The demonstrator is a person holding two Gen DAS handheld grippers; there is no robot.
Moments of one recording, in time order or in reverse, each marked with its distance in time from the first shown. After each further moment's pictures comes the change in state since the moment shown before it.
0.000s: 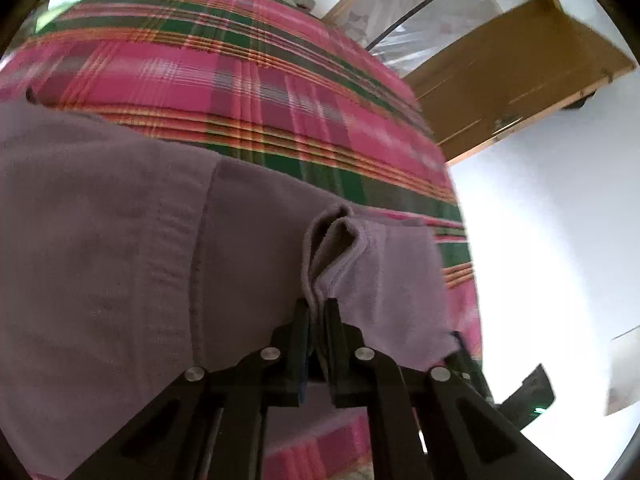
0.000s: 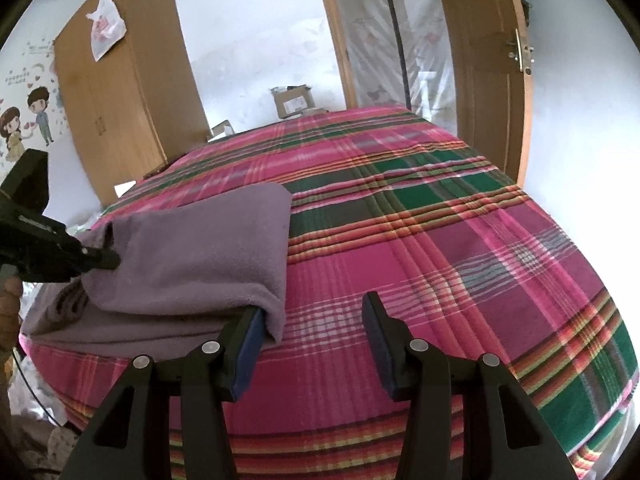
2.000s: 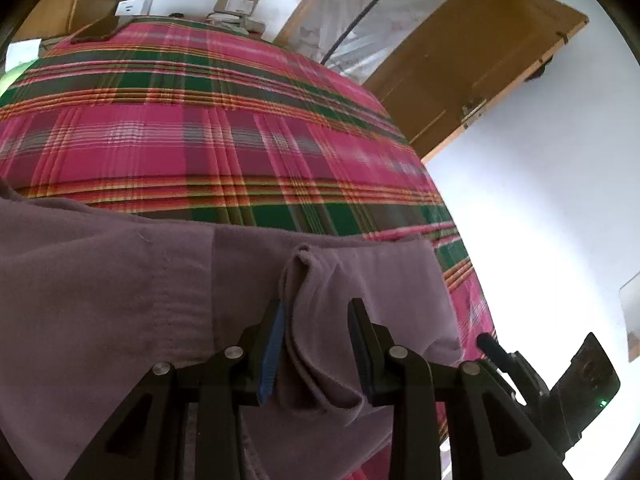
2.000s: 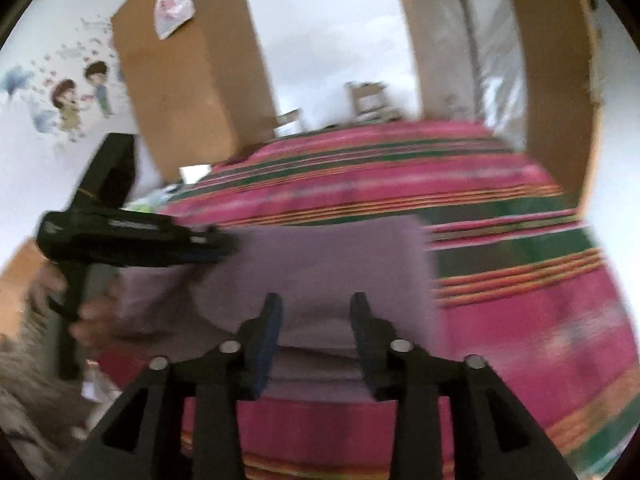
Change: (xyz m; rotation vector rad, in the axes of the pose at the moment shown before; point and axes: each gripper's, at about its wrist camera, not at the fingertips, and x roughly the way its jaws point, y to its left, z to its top) left arm 0.007 -0.003 0.023 0.223 -0.060 0.005; right arm -0.010 0.068 0.030 -0.150 0.030 0.142
